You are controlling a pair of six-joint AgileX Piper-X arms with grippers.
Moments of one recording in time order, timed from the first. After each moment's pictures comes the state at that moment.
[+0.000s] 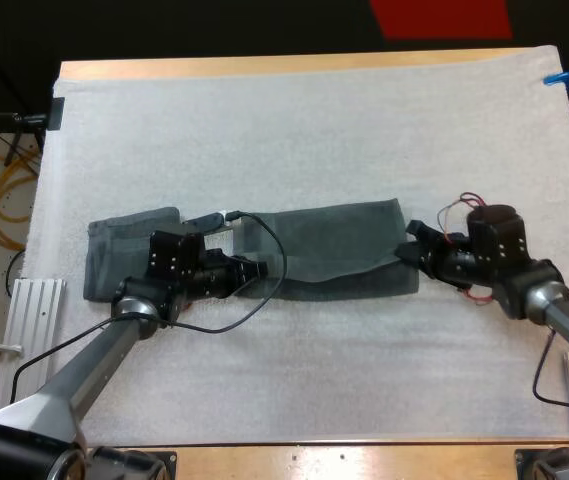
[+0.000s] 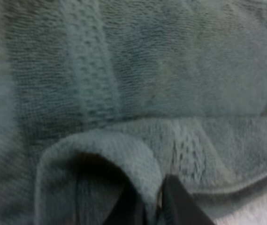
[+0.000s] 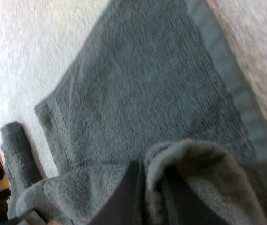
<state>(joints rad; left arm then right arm) -0.22 1.42 -0.58 0.15 0.55 -2.23 0.30 1.50 -0.63 0.06 -0.49 -0.87</state>
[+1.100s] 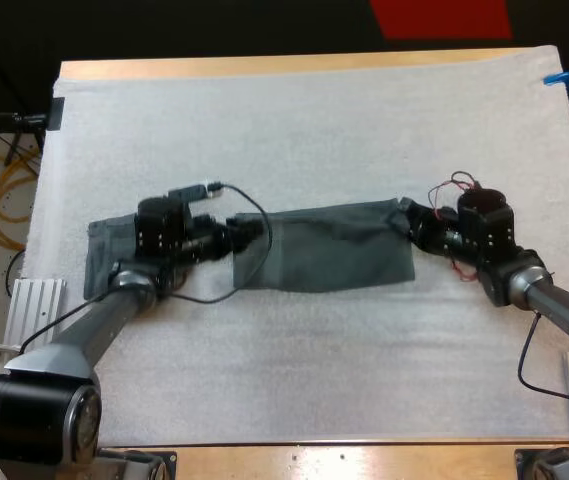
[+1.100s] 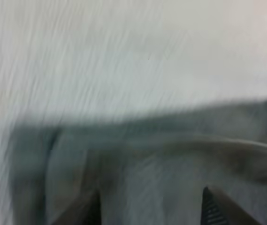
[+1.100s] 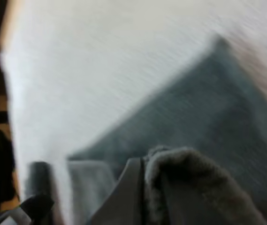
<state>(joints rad) -0.13 1.60 -0.68 -0.11 0.62 -2.17 0.30 1.64 -0.68 -0.26 -0.43 -0.89</state>
